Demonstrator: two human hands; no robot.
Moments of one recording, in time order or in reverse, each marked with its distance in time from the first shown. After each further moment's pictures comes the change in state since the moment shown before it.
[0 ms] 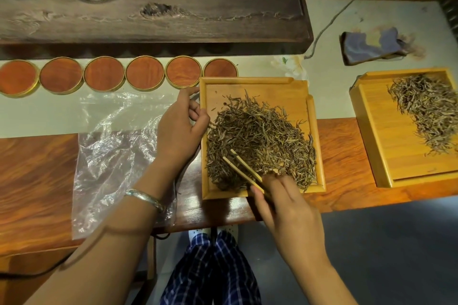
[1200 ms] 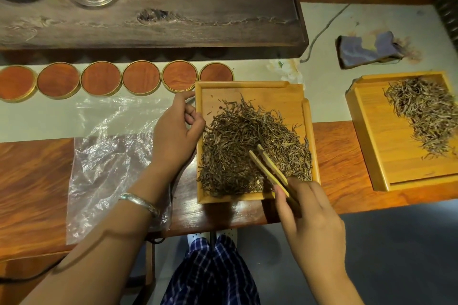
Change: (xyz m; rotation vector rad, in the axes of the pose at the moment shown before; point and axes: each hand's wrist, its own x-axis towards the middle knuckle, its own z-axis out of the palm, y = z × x) left_hand 0.000 -0.006 0.003 -0.005 0.004 -0.007; right_hand -0.005 0.019 -0.016 0.037 0.104 0.155
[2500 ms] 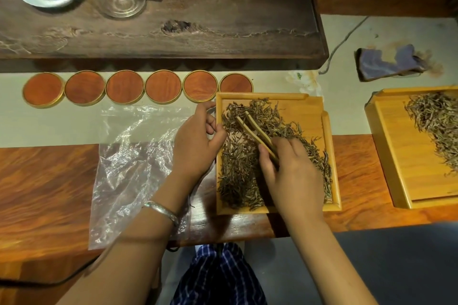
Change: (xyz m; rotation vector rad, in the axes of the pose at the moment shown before) left_hand -0.002 0.006 -0.003 0.006 -0.013 -0.003; right_hand 0.077 -0.046 0.037 -0.060 -0.045 -0.043
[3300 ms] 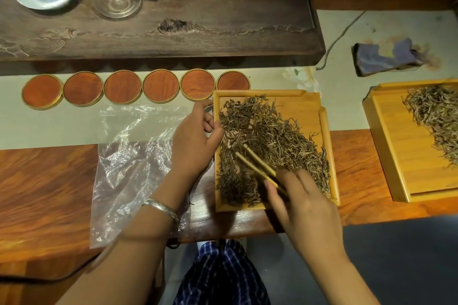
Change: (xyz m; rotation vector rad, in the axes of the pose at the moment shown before) left_hand 0.001 0.001 -0.001 0.017 -0.018 -0.021; right_hand -0.049 0.022 -0.019 -0.014 -0.074 -0.124
